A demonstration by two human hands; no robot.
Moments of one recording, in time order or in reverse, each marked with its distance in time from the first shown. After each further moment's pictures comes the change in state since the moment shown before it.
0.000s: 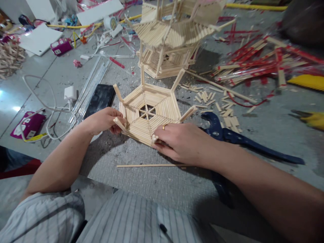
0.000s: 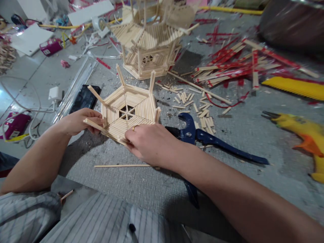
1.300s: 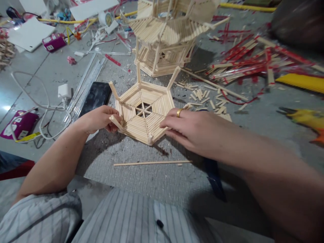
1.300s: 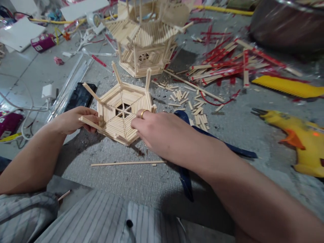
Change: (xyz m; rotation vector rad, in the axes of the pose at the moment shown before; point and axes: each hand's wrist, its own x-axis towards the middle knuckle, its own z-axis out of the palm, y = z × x) left_hand 0.002 -0.001 -0.001 0.007 0.004 0.005; right_hand -0.019 0.019 -0.011 -0.017 0.150 0.051
